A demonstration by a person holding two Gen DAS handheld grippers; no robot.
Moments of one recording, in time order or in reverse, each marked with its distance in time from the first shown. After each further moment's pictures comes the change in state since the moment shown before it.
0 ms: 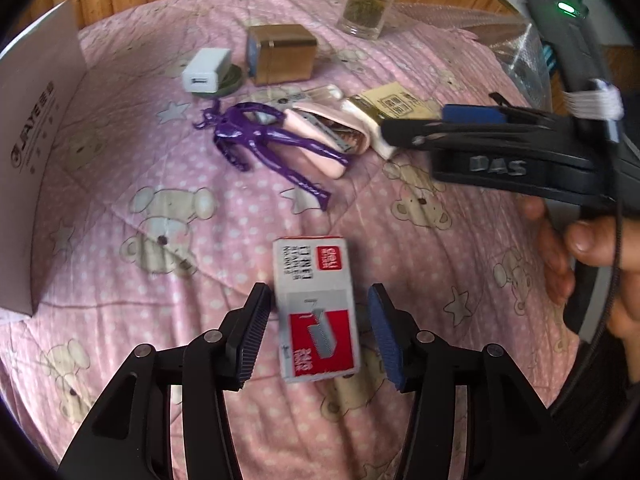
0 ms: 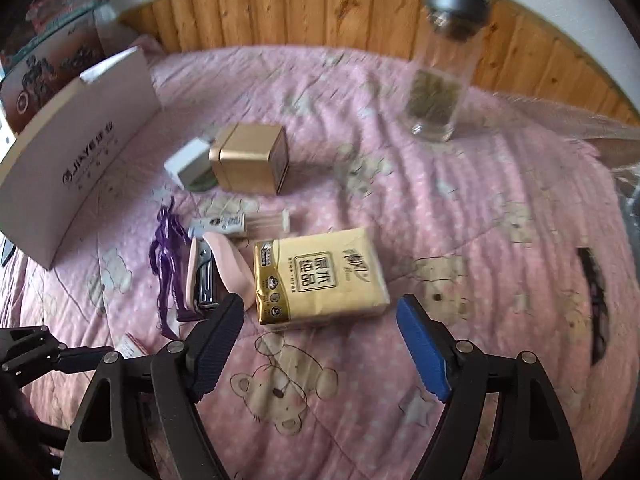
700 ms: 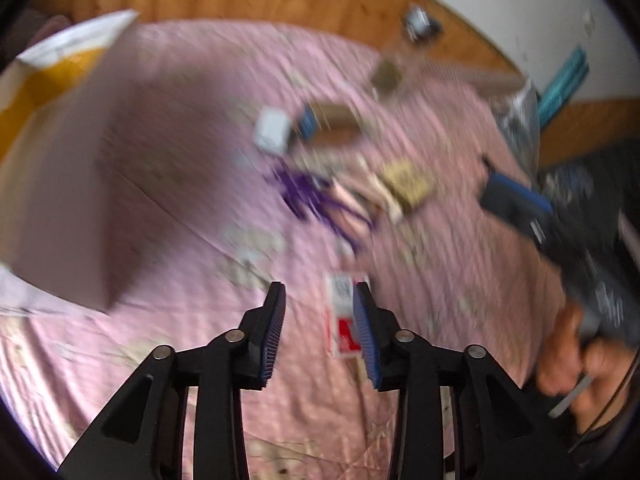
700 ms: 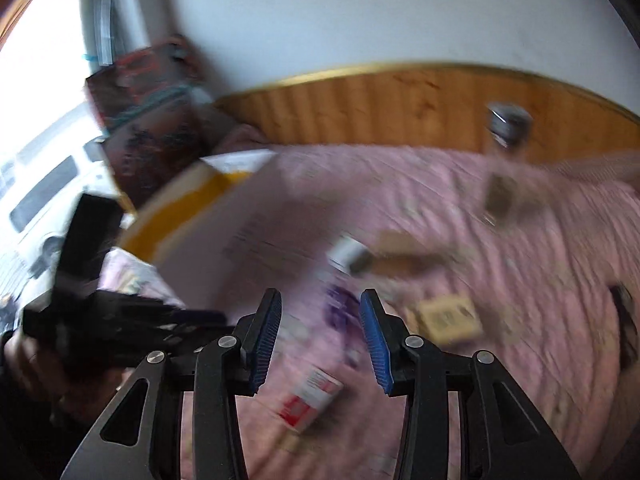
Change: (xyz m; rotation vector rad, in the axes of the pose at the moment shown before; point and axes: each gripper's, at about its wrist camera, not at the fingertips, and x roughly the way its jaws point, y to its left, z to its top) left arm -0.073 0.047 0.009 -0.105 -0.057 -0.070; right arm -0.123 0.047 -0.015 0.043 -0.301 0.263
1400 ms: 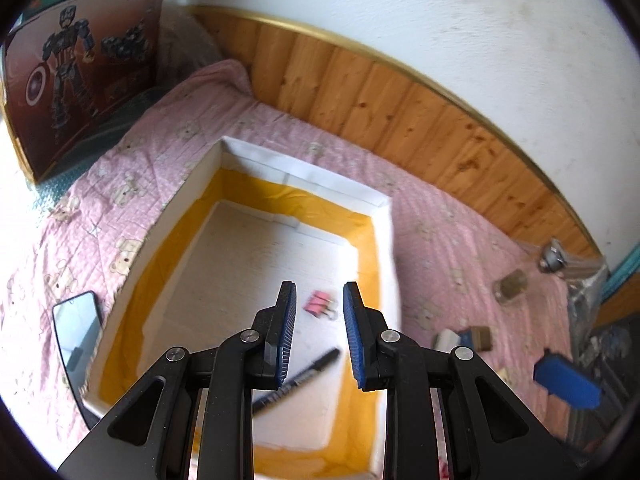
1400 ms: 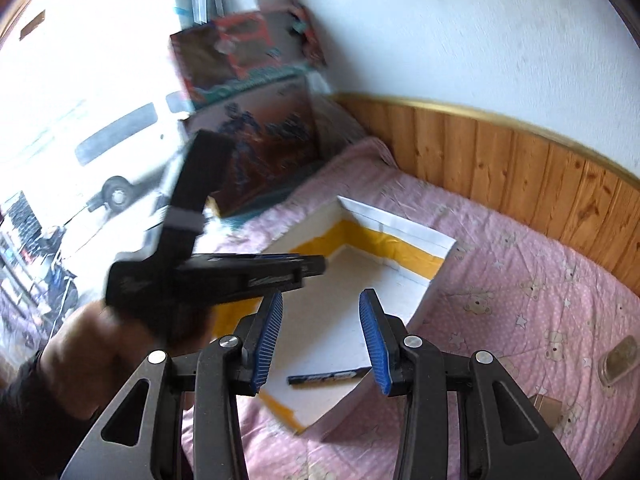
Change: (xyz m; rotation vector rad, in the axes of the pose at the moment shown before) left arm -0.148 0.202 0.100 -0.376 -0.352 0.219; right arm 0.081 0.192 0.146 -0.303 0.005 0.314
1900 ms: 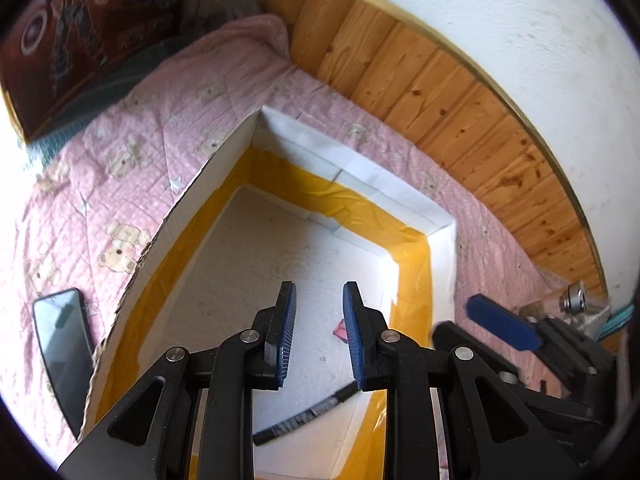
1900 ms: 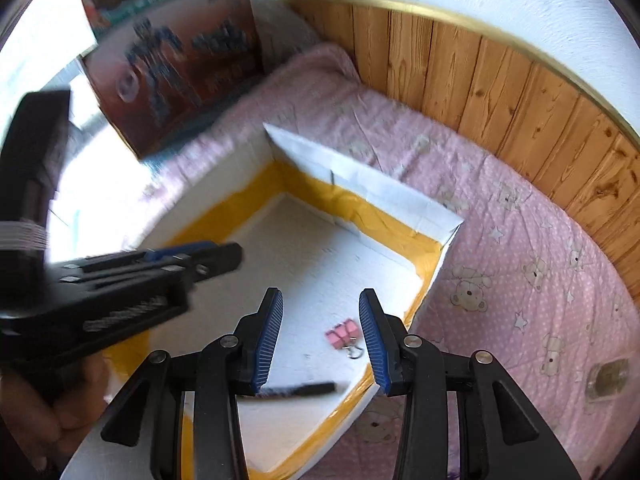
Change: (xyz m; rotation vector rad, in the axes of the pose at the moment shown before) left arm 0.068 0.047 0.037 -0.140 0.111 0.049; right arm 0.154 -0.055 0.040 0.054 0.333 -0.148
